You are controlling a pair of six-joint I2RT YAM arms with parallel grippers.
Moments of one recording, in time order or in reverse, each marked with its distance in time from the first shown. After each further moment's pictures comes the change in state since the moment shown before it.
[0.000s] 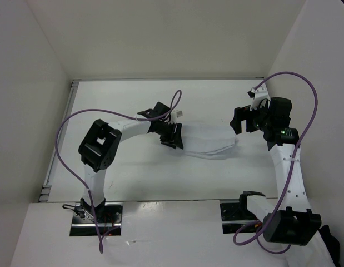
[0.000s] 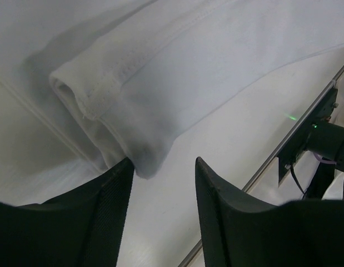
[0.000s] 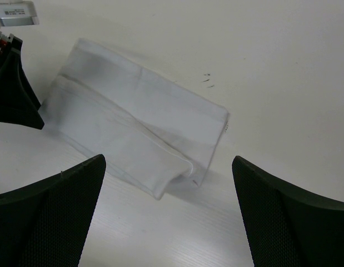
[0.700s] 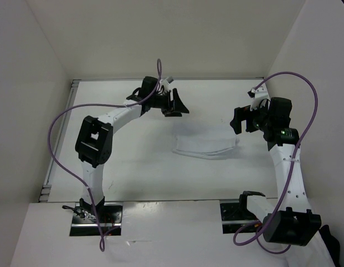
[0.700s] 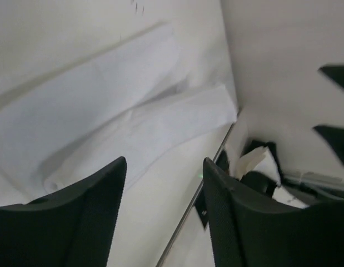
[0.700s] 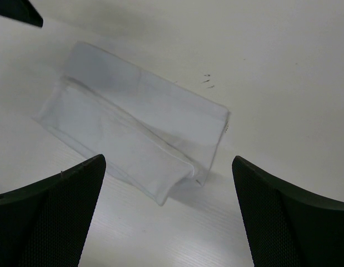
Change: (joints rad) left arm 0.117 0.020 0.234 0.184 0.167 -0.251; right arm 0.000 -0.002 0.000 0.000 0.000 0.001
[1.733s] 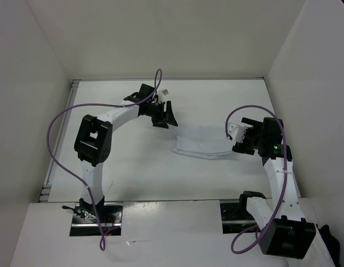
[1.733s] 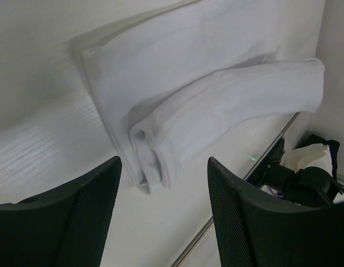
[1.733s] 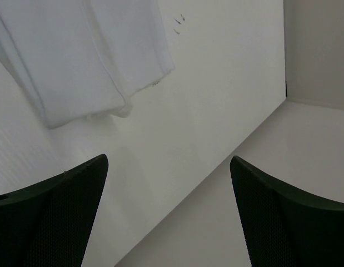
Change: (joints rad) left arm 0.055 0.035 -0.028 -0.244 -0.109 0.176; right arm -0.022 -0.133 -0.290 -0.001 0.072 -1.109
